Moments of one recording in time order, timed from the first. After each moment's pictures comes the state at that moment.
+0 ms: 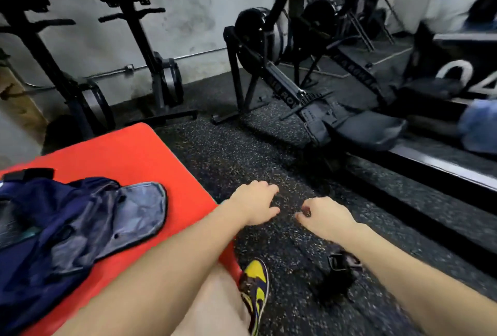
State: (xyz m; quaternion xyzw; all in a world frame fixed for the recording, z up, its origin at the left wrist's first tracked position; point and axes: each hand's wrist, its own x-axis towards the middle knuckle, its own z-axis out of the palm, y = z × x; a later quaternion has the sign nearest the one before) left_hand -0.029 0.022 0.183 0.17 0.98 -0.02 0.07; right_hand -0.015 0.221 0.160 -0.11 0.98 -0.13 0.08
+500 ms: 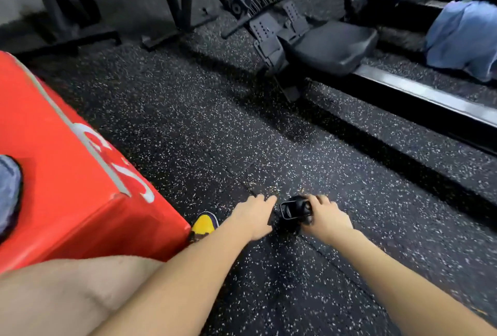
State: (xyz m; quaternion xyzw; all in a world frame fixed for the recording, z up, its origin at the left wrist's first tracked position) left_hand -0.054 0.154 -0.028 0.19 0.93 0.03 0.30; right_hand -0.035 0.362 -0.054 0.04 0.96 -0.10 0.26
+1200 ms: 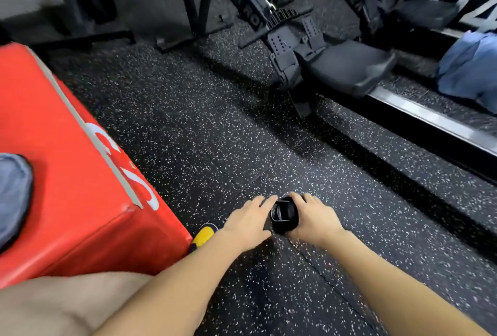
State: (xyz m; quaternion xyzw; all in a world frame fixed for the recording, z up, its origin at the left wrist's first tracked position) left_hand -0.067 0.118 -0.013 0.17 0.96 0.12 0.19; right_hand -0.079 0.314 -0.019 -0.10 0.97 -0.09 0.18
